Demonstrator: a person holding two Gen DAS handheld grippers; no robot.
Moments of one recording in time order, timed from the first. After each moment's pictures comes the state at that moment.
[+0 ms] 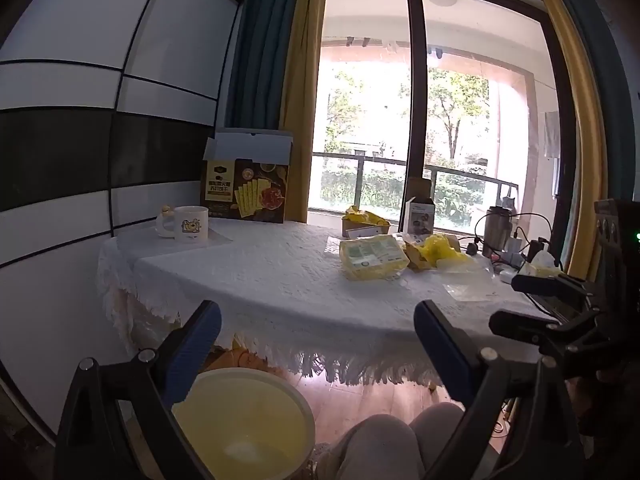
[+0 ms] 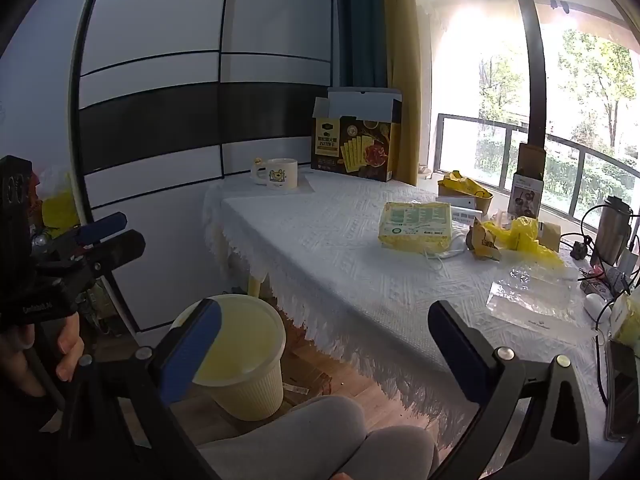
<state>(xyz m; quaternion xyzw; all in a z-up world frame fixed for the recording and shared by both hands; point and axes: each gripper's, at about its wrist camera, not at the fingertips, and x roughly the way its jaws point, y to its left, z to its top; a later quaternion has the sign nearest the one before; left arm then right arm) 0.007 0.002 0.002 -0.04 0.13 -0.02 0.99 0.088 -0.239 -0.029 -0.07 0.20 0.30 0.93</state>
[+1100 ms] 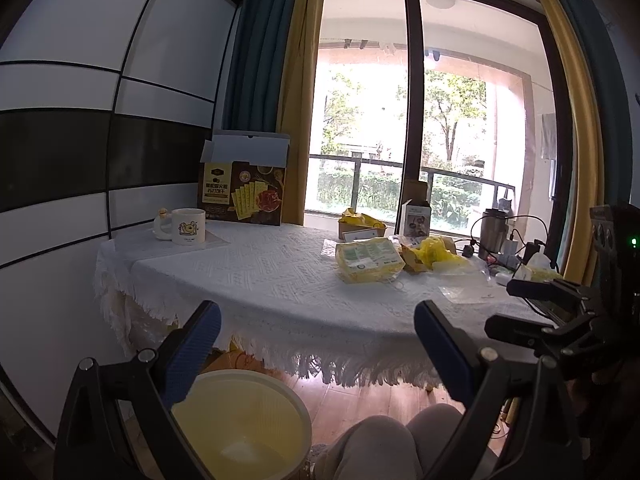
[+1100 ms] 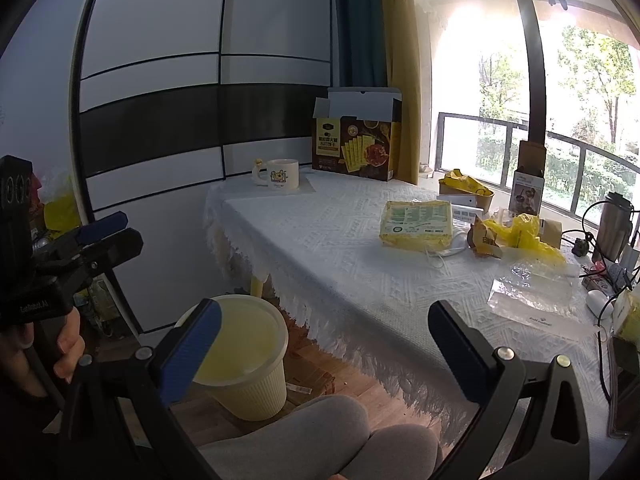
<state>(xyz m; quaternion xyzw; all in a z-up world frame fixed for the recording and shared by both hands) 0.004 0.004 0.003 -0.05 0.12 -0.03 0.99 0.088 -0.248 -0.028 -0.06 0.20 0.30 0.93</state>
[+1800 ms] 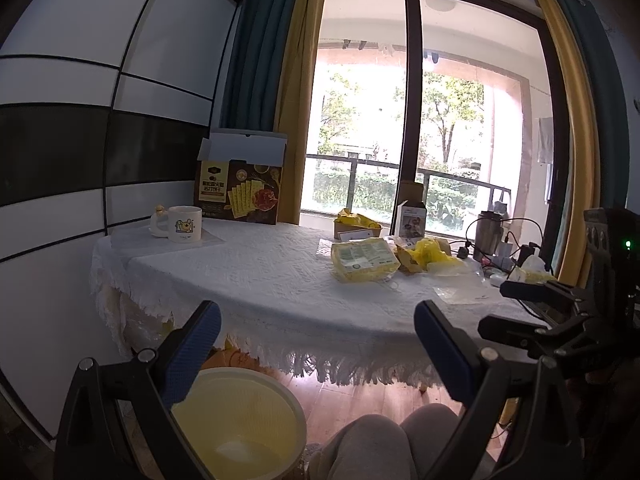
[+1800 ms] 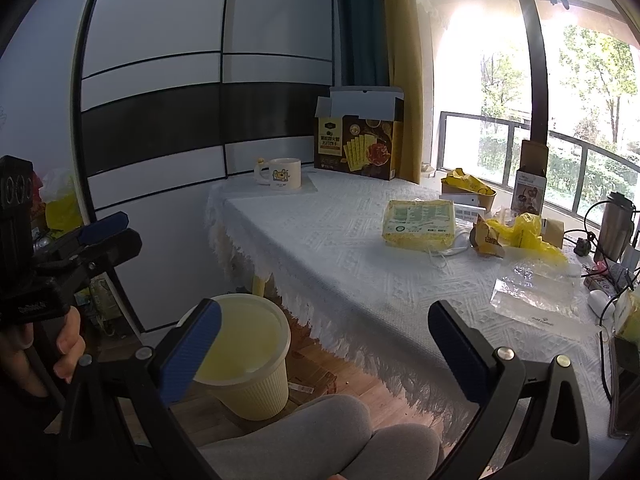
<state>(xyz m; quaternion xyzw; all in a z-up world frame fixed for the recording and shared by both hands) -0.001 0.005 0.004 -0.05 0.12 -0.04 0.99 0.086 -0.242 -0.026 -0.06 0.20 0.31 0.93</state>
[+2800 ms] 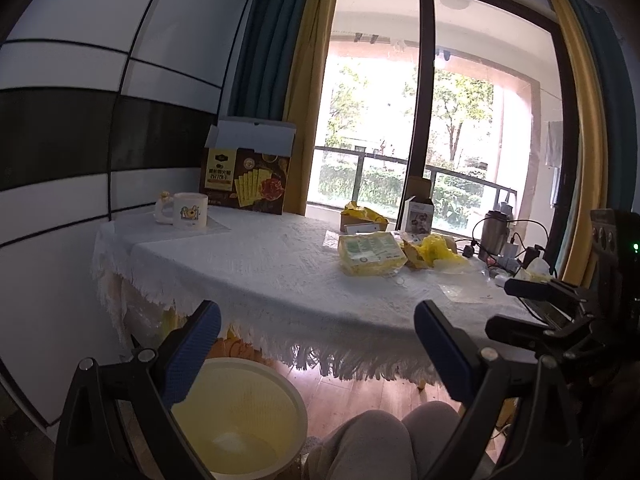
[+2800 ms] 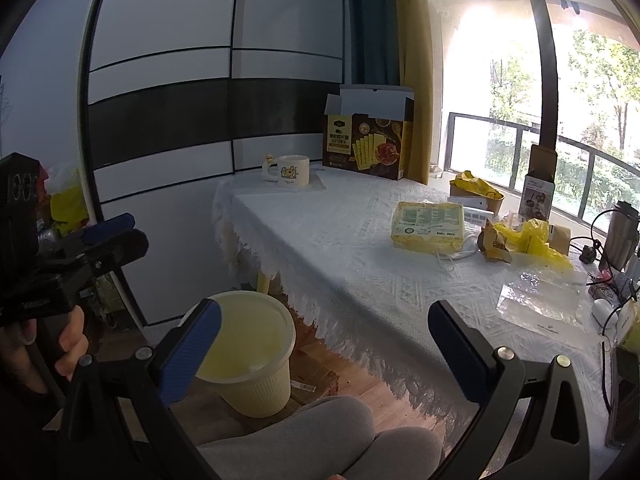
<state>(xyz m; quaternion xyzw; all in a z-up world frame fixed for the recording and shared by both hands) 0.011 0.015 -0.001 -0.08 0.14 -0.03 0.99 0.091 -0.238 -0.025 -0.08 0.21 0.32 0.92</state>
